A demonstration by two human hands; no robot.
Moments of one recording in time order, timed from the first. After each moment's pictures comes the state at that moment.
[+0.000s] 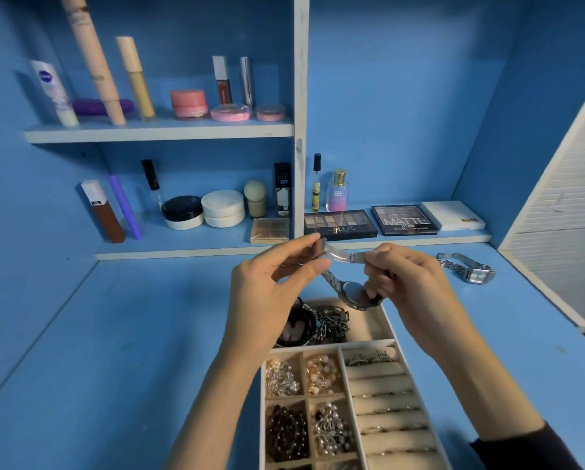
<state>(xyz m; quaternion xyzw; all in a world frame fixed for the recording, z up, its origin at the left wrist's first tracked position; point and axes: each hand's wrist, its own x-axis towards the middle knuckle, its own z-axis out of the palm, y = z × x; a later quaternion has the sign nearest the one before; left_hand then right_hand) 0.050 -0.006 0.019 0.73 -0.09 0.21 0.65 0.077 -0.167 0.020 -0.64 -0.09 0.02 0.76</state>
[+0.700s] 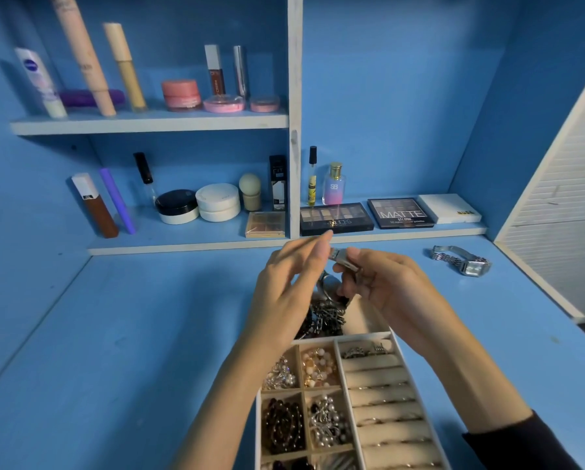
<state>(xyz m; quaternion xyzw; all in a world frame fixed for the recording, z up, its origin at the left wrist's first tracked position) 0.050 -0.018 0.010 0.77 -0.10 0.12 0.62 0.079 -0.161 0.011 -0.60 -0.11 0.12 0.78</state>
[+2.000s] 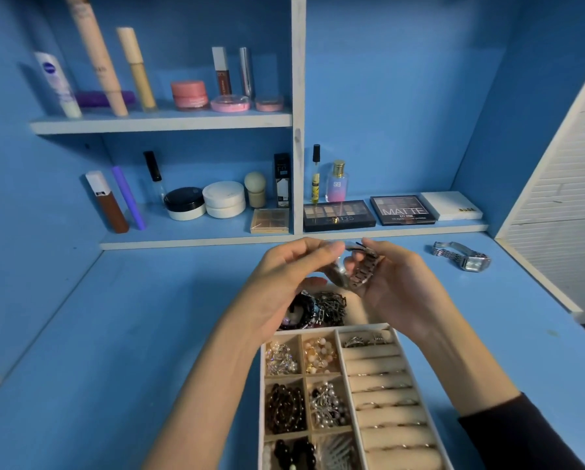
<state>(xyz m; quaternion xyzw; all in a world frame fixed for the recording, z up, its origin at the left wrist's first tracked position) 0.056 -0.011 0.023 0.66 -0.07 -0.06 0.75 0.085 -0.164 0.009 -0.45 0.00 0.20 0.87</state>
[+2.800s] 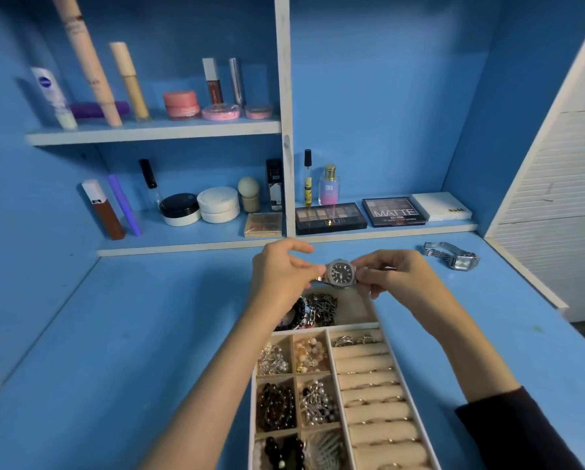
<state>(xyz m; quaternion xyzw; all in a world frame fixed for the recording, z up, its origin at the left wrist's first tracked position) 0.077 -0.024 0.011 0.84 0.08 0.06 0.54 0.092 -0.196 0.000 -0.80 -0.05 0.04 0.59</state>
